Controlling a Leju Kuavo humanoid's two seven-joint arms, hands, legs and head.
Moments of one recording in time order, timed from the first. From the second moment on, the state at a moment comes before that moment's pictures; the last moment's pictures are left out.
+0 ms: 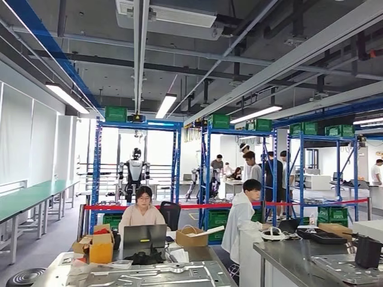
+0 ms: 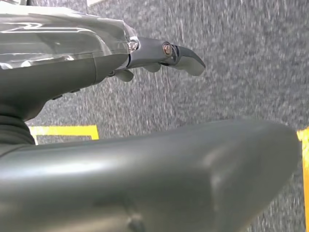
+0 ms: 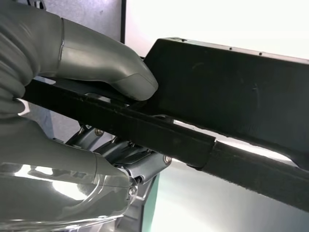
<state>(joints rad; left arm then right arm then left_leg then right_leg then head) -0.07 0.00 1.37 -0.24 -1.17 -0.04 -0.36 -0.32 -0.01 0.78 -1.63 -0.10 0.45 -0.49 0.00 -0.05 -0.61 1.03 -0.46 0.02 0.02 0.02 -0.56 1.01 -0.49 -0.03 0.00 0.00</state>
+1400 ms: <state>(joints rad) -0.07 -0.01 1.37 -0.24 -1.17 -0.05 -0.39 -0.33 0.01 0.76 -1.61 -0.12 0.45 -0.48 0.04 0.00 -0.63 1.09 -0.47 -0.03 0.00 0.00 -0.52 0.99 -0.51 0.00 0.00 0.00</state>
